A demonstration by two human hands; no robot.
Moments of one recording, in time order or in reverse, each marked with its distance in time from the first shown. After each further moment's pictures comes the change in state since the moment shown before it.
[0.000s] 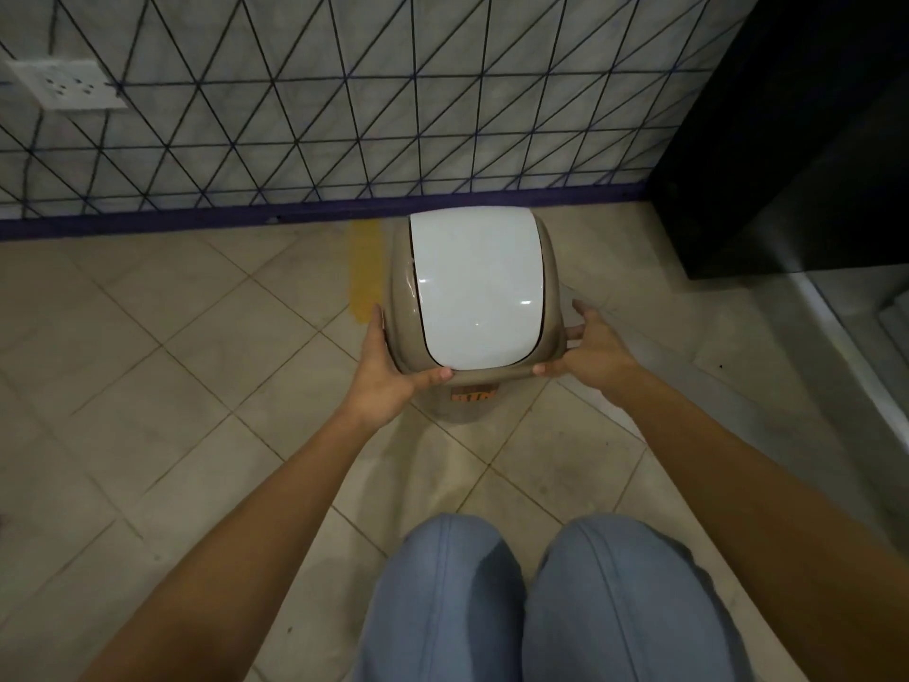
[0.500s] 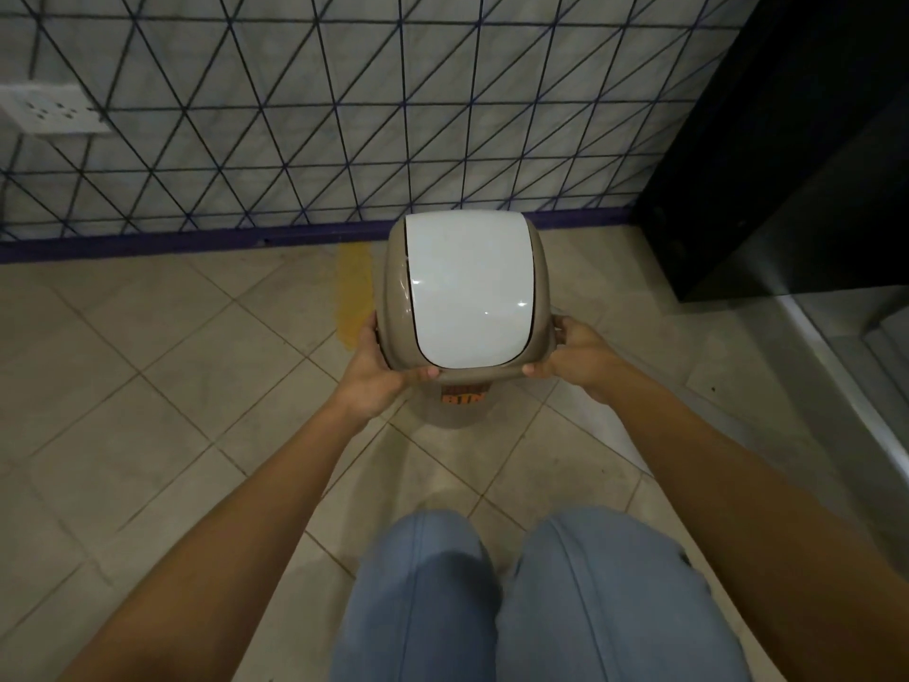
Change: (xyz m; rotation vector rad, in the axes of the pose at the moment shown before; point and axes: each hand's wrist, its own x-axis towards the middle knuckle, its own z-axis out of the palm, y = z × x) left_hand 0.043 0.001 -0.005 -0.039 -0.023 -0.059; right_hand 0.034 -0.015 -0.001 0.009 -0.044 -0.025
